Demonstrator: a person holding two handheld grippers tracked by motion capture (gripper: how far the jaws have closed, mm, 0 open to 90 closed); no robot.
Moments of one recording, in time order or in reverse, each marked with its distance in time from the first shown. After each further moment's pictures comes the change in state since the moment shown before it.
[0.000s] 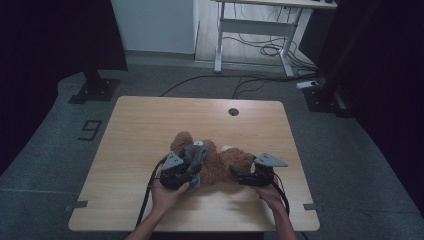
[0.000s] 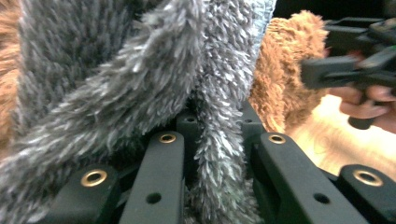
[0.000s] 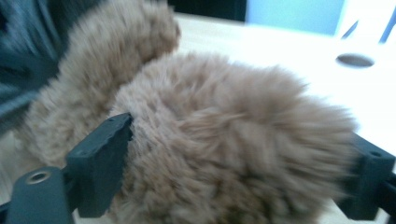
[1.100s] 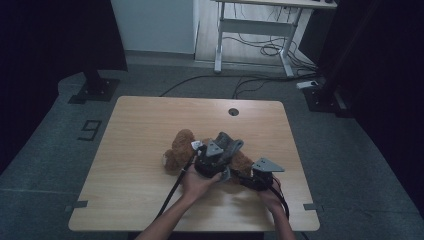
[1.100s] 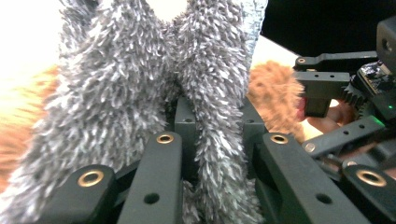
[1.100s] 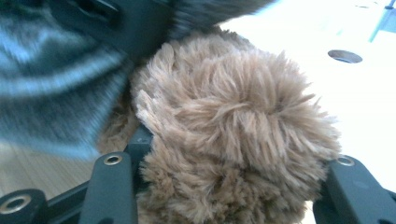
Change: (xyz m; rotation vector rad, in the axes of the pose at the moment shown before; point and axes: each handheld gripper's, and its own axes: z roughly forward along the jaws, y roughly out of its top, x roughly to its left) left arm -0.056 0.060 0.069 0.117 0.013 0.137; right arm 0.004 -0.014 -0.002 0.029 -0.039 -0.084
